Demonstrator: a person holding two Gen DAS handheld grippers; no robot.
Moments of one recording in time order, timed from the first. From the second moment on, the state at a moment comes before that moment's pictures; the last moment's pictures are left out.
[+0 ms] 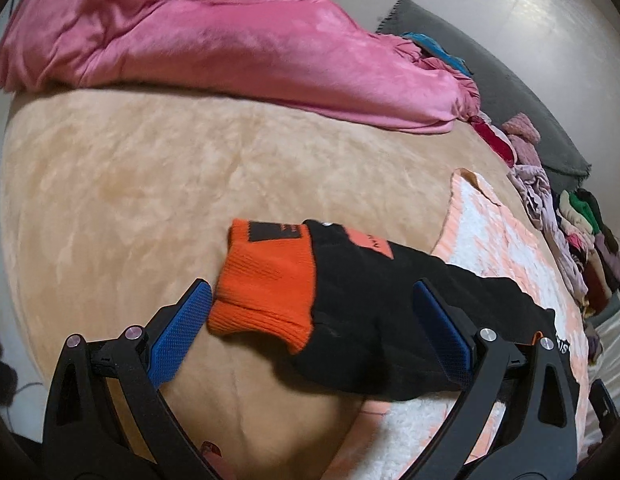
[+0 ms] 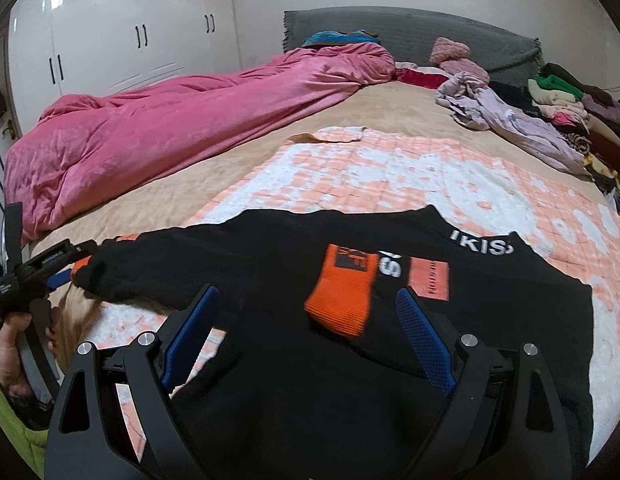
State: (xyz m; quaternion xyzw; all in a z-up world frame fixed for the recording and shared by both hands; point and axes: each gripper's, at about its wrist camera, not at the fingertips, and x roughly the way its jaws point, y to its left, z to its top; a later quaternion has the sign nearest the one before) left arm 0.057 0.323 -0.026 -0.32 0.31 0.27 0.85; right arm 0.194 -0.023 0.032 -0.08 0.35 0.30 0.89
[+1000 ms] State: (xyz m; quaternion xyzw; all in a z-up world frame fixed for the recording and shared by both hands) left arm 0.076 0.268 0.008 -0.27 0.27 0.16 0.91; right arm 0.186 -0.058 -0.007 -0.03 0.40 0.28 0.88
